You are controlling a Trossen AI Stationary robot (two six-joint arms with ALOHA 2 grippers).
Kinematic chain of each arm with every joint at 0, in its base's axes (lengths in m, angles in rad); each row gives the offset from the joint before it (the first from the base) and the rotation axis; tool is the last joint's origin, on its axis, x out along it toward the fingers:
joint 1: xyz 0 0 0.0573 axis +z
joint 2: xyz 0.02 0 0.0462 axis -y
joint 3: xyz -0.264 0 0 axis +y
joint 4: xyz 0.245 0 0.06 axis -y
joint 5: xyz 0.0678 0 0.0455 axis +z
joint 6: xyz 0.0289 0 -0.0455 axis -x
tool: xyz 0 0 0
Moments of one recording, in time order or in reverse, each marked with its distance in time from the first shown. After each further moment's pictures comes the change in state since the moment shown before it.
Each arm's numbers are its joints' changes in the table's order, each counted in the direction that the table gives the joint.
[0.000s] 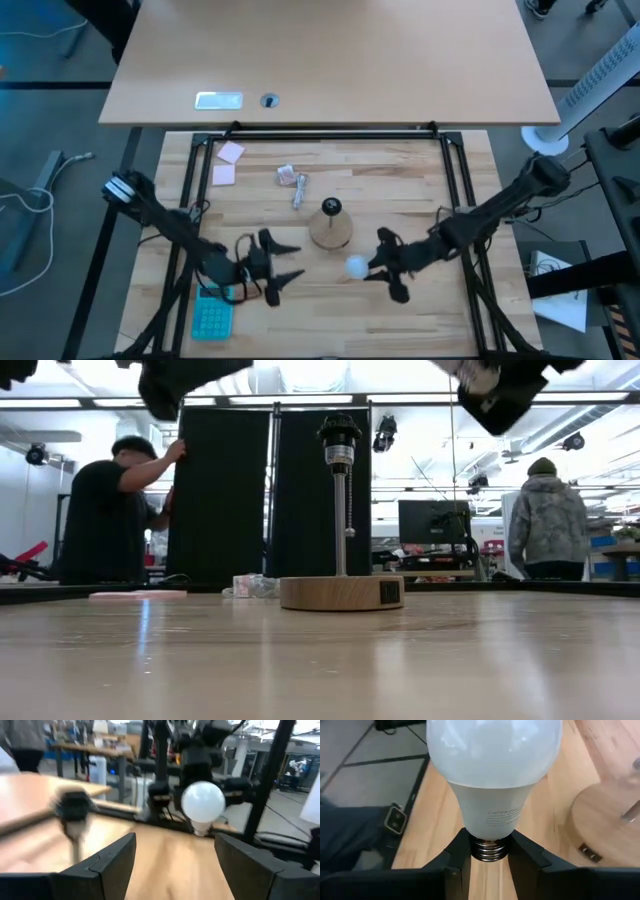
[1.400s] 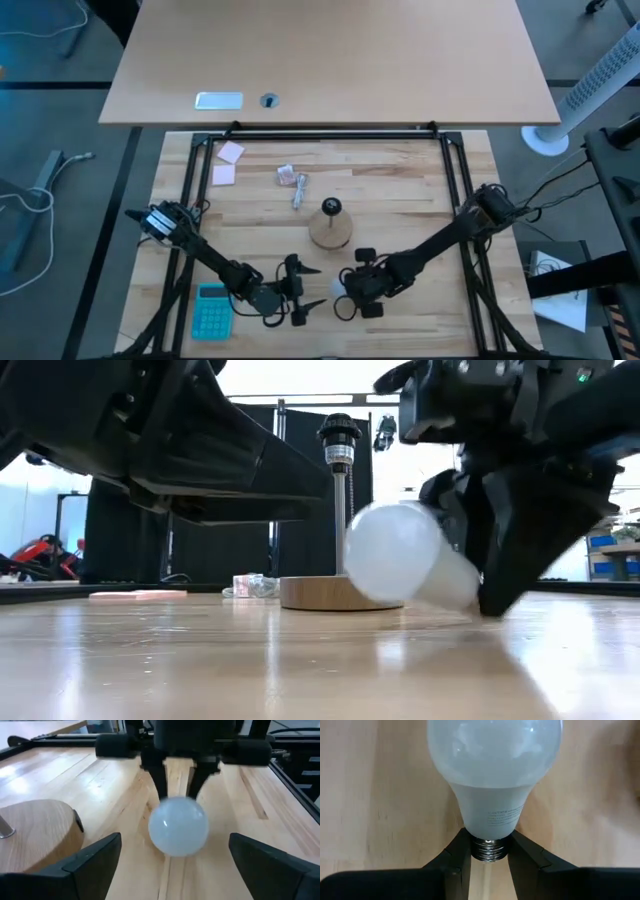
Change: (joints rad) left arm 0.039 -0.386 -0.213 -0.261 -0.116 0.114; right arm -0.009 -0.537 -0.378 -0.425 0.000 0.031
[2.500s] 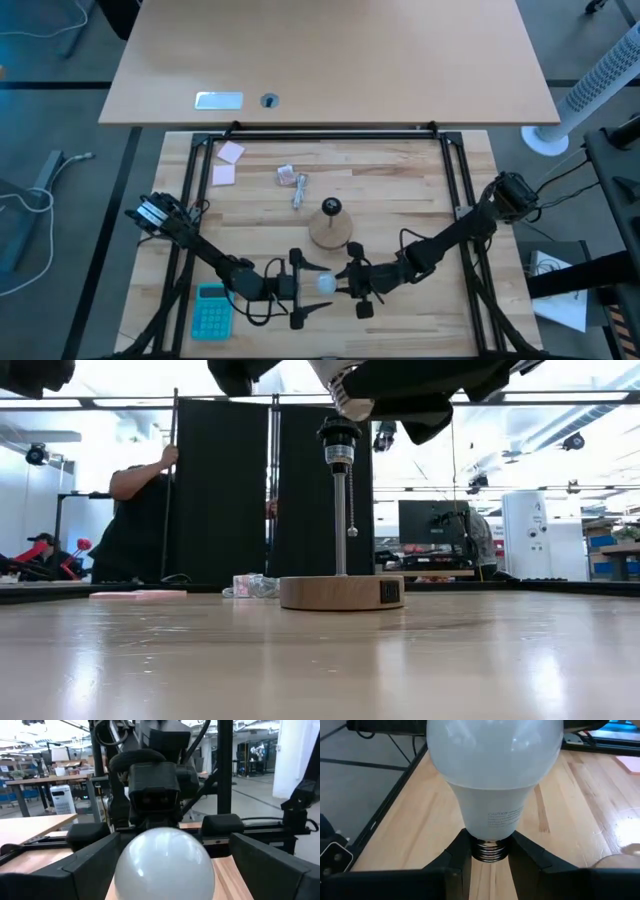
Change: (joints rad) left arm 0.025 0.093 -0.026 0.405 -0.116 -0.401; right arm 0.000 0.170 0.235 0.781 -0.124 0.242
